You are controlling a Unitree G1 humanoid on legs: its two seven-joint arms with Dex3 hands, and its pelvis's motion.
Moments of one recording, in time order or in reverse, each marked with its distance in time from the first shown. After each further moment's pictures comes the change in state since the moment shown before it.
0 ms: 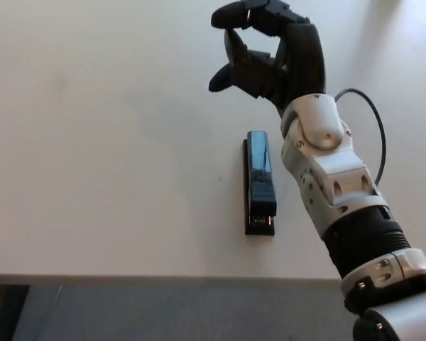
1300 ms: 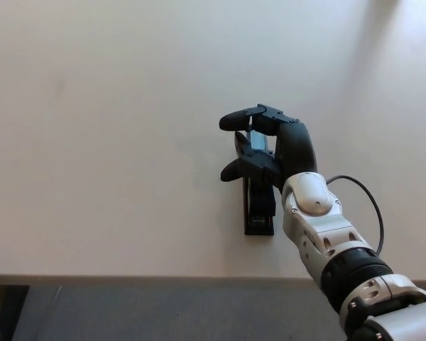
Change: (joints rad) left_arm -0.019 0.002 -0.011 0.006 0.001 -0.006 0.001; right_arm 0.045 0.022 -0.019 0.407 -0.069 -0.143 -0.006
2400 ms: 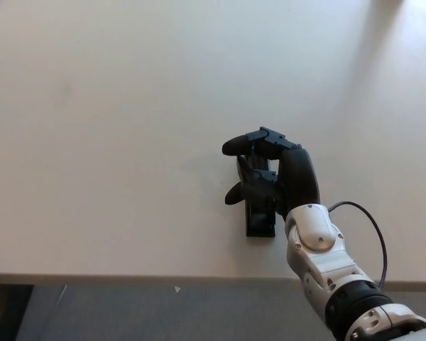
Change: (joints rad) left_arm 0.177 -0.015 -0.007 -0.007 0.000 -0.006 -0.001; right_arm 0.127 -0.002 0.058 0.041 -0.019 -0.194 -0.008
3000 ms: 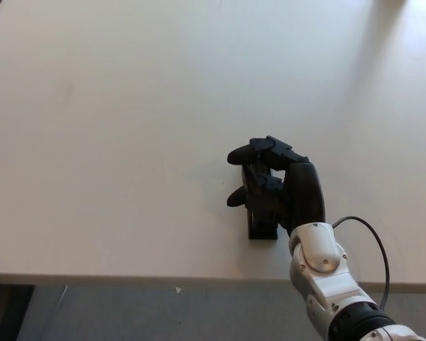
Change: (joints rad) left_arm 0.099 -0.006 -0.015 0.003 0.000 -0.051 -0.003; right_arm 0.076 0.001 0.015 -0.023 0.000 -0.120 -0.002
